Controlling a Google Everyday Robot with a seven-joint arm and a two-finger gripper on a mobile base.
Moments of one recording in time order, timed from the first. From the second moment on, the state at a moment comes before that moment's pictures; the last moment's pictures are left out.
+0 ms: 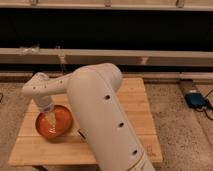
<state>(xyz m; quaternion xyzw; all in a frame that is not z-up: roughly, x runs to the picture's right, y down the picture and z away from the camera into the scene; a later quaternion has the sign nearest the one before) -0.324 0.157 0.836 -0.34 -0.12 -0.22 0.91</state>
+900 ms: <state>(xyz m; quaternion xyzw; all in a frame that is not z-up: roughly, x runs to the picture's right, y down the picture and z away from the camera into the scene) -0.345 0.116 0.864 -0.32 -0.12 -0.21 0.92</state>
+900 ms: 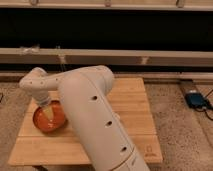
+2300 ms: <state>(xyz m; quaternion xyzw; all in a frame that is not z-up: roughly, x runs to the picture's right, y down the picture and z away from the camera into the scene) -0.328 0.027 0.926 -0.29 -0.09 -0.17 0.94</state>
